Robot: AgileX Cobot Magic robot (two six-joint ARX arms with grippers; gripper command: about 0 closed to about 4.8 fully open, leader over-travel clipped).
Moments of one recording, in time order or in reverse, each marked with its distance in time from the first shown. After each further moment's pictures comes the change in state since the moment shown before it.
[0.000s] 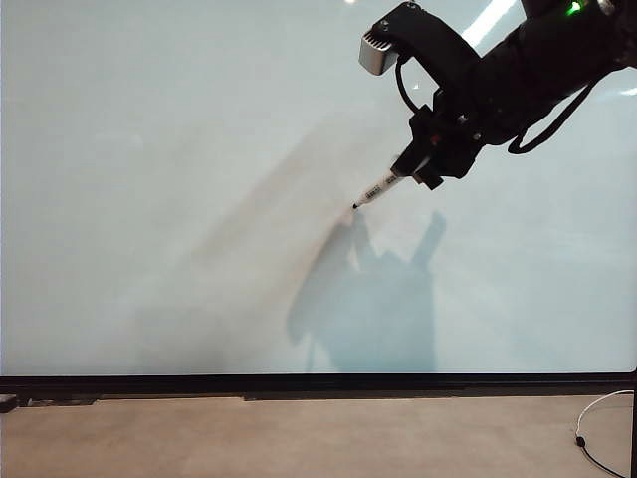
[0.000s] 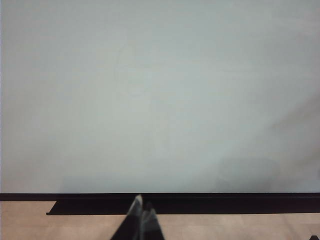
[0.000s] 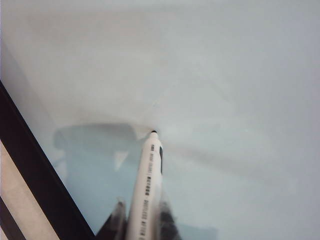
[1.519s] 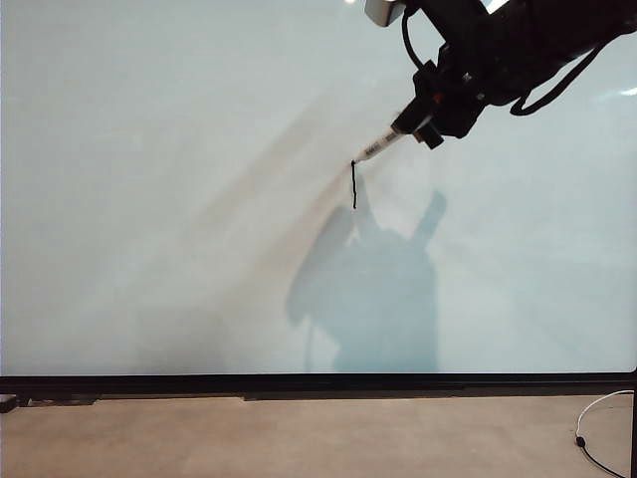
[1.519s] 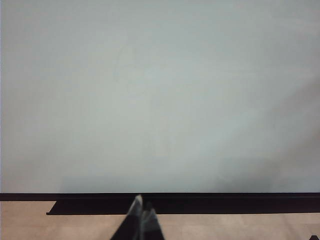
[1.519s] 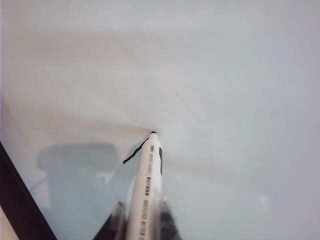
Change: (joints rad) left arm 0.000 0.000 0.000 0.000 0.000 0.000; right arm 0.000 -0.070 0.002 0.036 -0.007 -0.019
